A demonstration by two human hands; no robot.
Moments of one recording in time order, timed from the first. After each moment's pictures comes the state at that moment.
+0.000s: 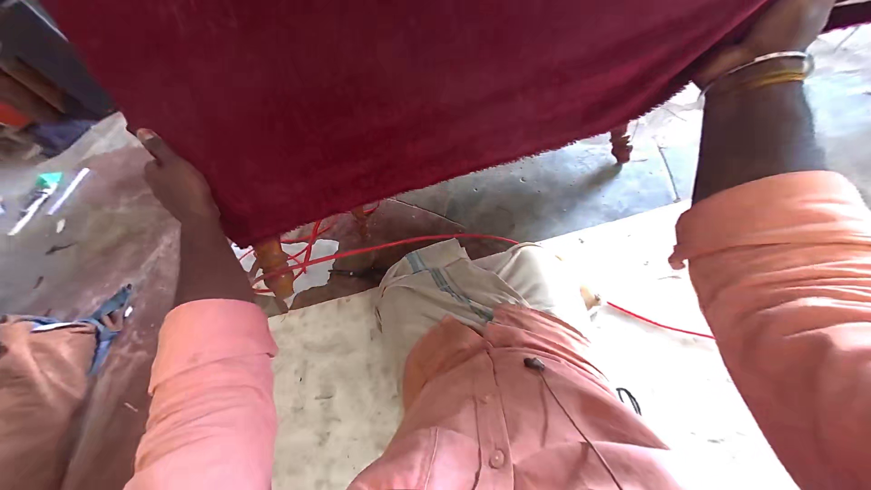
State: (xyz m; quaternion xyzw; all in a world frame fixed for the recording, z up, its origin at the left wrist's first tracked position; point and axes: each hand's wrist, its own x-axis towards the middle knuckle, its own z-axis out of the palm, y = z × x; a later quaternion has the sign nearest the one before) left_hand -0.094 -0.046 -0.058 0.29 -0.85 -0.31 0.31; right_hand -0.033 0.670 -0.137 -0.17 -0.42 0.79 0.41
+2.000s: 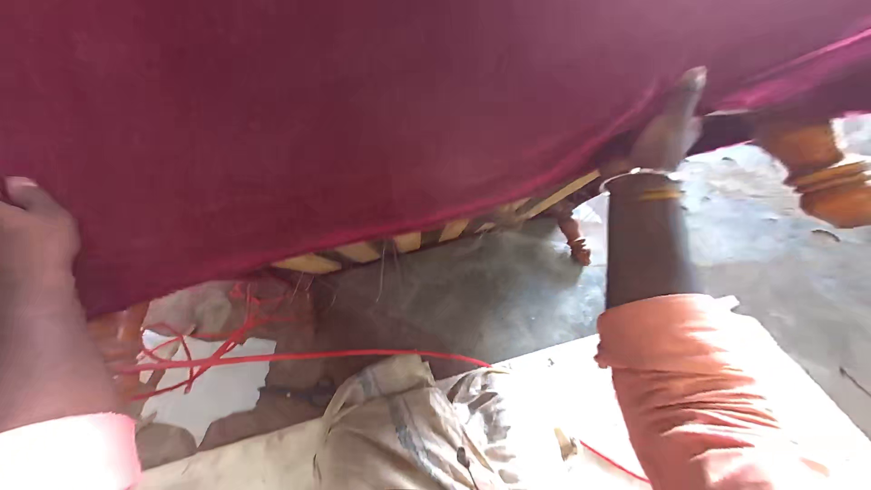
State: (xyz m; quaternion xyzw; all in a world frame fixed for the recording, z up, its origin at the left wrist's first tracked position) left_hand -0.350 -0.017 -0.036 0.17 -0.94 -0.14 0.26; right_hand -0.273 0.684 -0.112 -0.27 -0.48 0.69 0.47
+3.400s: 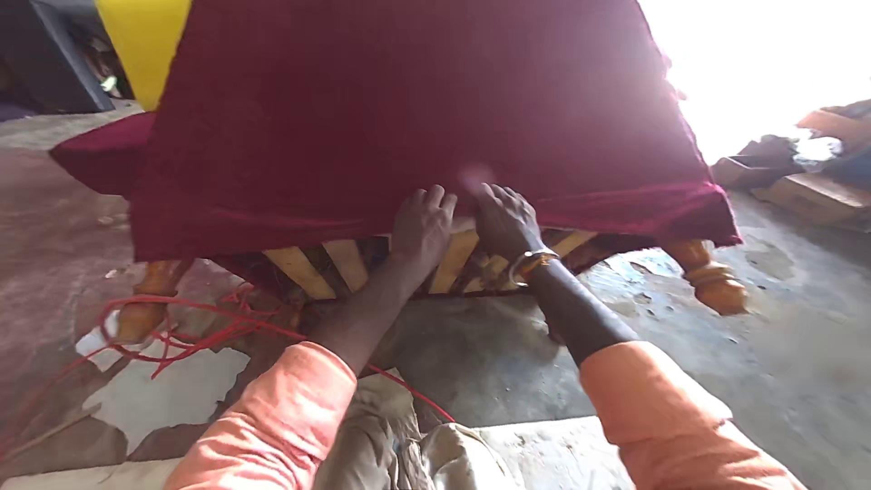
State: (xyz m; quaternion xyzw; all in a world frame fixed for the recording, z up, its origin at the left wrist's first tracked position) left_hand -0.229 0.396 -0.057 -0.26 -0.94 -0.09 0.20; right_hand -0.221 0.570 -0.059 0.09 -0.96 0.09 0.25
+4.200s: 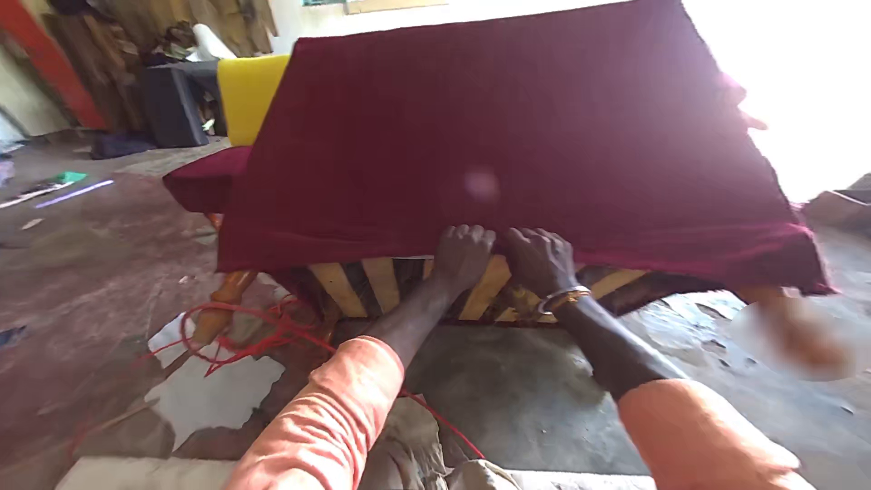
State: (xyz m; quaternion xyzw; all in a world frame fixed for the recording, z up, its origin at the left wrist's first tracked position) left_hand -0.244 0.394 -0.070 -0.29 -0.92 -0.05 0.25; right_hand -0.220 0.560 -0.072 0.11 -0.96 0.03 0.27
